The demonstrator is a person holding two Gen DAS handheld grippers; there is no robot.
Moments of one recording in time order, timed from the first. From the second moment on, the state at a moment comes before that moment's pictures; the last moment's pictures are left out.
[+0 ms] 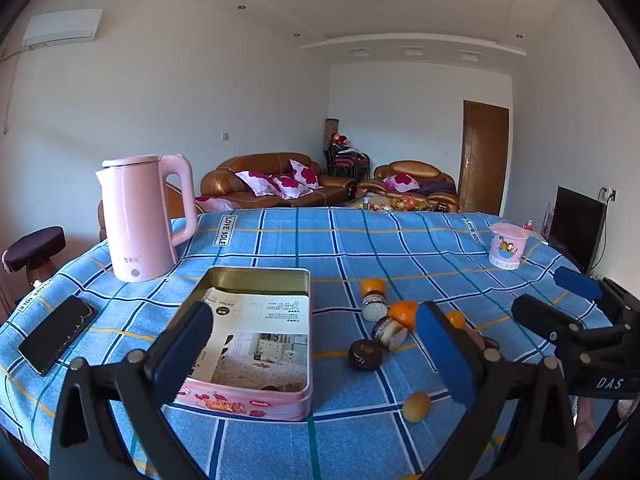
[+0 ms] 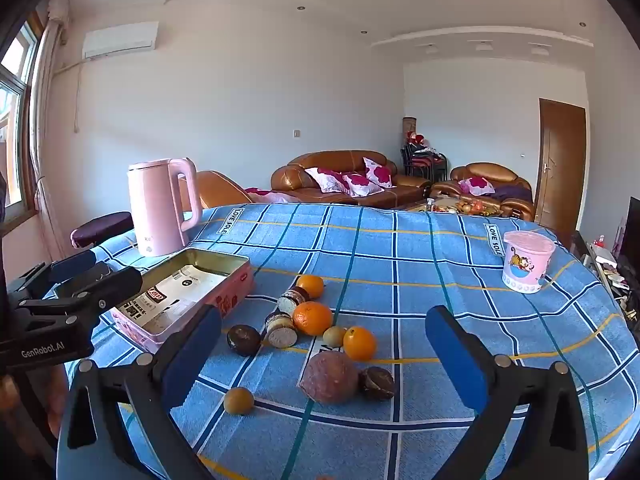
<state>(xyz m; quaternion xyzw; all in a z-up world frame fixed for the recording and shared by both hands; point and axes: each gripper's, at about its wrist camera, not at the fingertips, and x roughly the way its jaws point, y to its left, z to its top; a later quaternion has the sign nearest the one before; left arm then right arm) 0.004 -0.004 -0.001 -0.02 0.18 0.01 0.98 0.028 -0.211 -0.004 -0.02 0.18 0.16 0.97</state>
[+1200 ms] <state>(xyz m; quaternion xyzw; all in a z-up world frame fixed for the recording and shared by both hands) 0.001 -0.004 -0.007 -0.02 0.18 0.01 0.98 0.028 -0.209 -0.013 -0.01 0.19 0.17 0.97</state>
